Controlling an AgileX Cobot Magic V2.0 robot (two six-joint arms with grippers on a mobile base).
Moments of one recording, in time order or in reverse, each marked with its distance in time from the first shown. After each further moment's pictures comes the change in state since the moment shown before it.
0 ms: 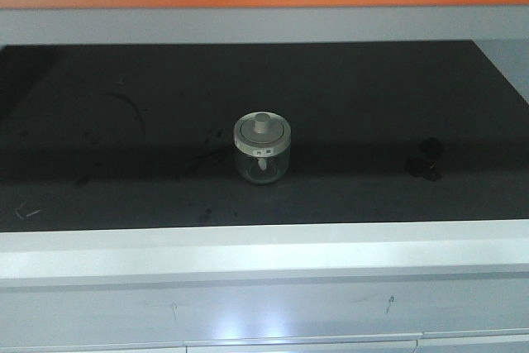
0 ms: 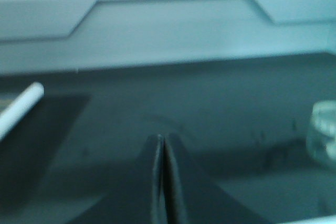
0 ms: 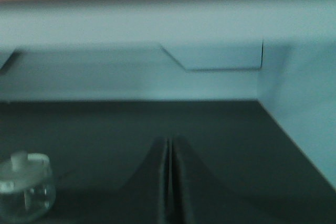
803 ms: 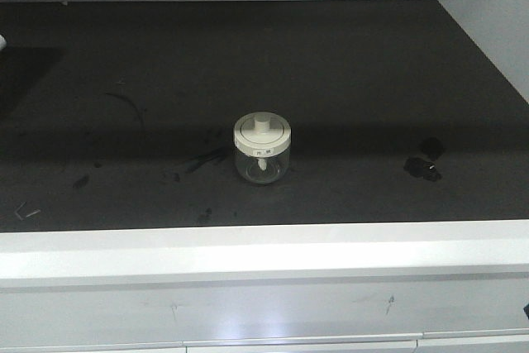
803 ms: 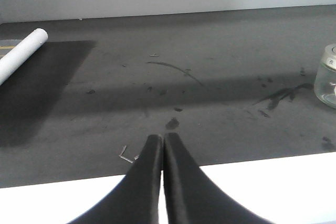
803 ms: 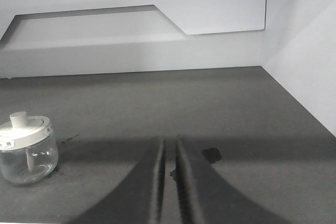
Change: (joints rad) left arm 0.000 -0.119 0.072 -0.009 0.169 -0.003; right arm 0.000 -0.048 0.112 0.000 -0.019 0.026
